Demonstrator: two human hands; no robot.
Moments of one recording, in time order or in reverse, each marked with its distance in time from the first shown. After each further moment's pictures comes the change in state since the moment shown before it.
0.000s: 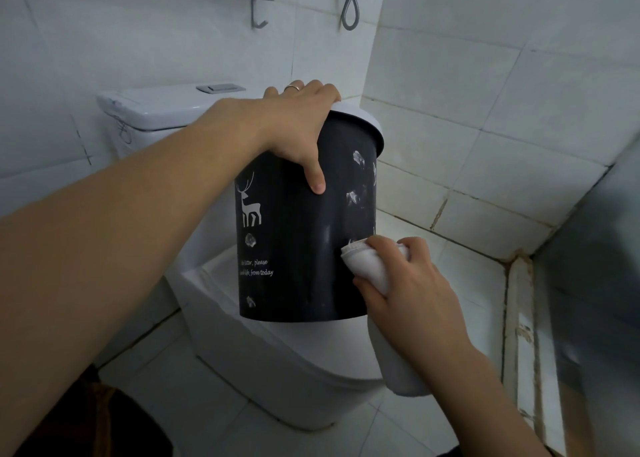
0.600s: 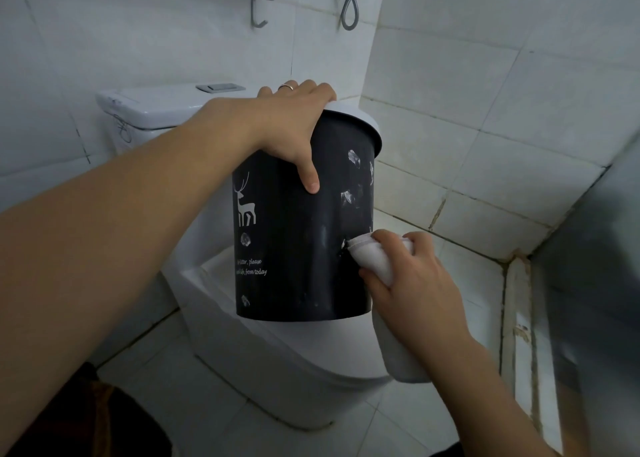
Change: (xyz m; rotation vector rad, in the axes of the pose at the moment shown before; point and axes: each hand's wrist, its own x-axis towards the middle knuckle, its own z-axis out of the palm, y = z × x) left_hand -0.004 -0.006 0.000 -0.008 -0.002 0.000; right_hand 0.008 0.007 0.002 -0.026 0.014 0.035
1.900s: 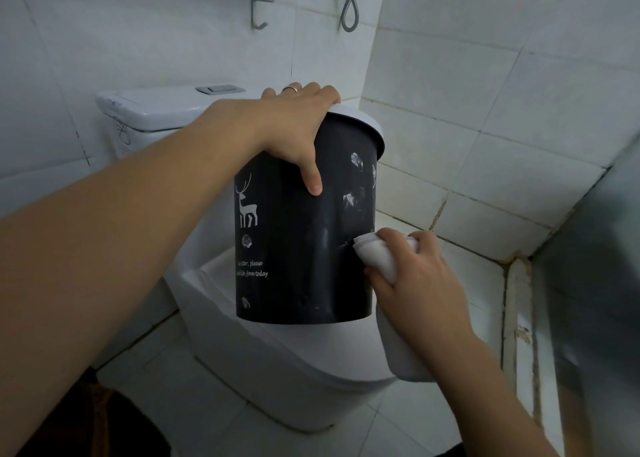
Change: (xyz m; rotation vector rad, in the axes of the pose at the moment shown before) left_hand 0.003 0.004 -0.001 0.004 -0.008 0.009; right_hand 0.004 -0.002 -0.006 -0.003 -0.006 0.039
